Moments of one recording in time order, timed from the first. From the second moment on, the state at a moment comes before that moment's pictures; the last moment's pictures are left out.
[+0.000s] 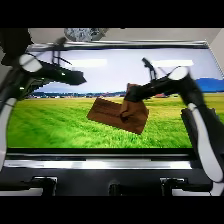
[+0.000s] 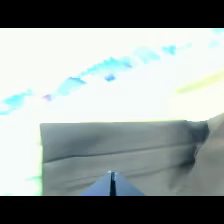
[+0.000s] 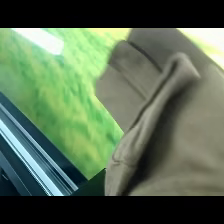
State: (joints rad) left arm -0.20 -1.50 1.73 1.09 -1.18 -1.44; right arm 0.17 -1.57 1.48 -0.69 1.24 1.23
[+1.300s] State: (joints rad) left arm -0.10 -1.32 1.65 1.25 -1.26 -1.41; right arm -0.06 -1.63 1.04 -0.72 1.06 1.13
